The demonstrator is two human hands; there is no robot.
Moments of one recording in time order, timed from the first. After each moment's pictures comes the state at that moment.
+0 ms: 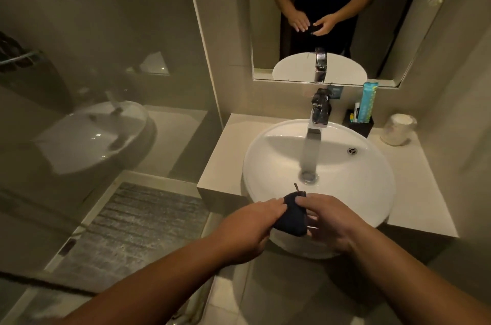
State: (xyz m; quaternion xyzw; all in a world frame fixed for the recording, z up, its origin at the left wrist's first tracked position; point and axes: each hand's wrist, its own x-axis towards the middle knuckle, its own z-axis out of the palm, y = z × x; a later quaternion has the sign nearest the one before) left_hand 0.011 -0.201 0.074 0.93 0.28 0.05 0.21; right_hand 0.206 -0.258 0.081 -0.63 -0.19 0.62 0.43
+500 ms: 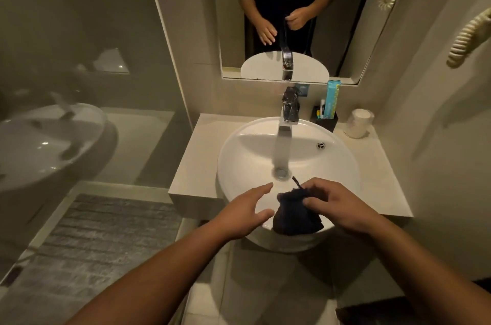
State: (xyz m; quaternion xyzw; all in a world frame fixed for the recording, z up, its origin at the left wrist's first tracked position) left_hand 0.055 -0.171 0.057 0.86 0.33 0.04 0.39; right_hand 0.245 -0.289 0.122 -0.69 -0.51 0.41 0.32
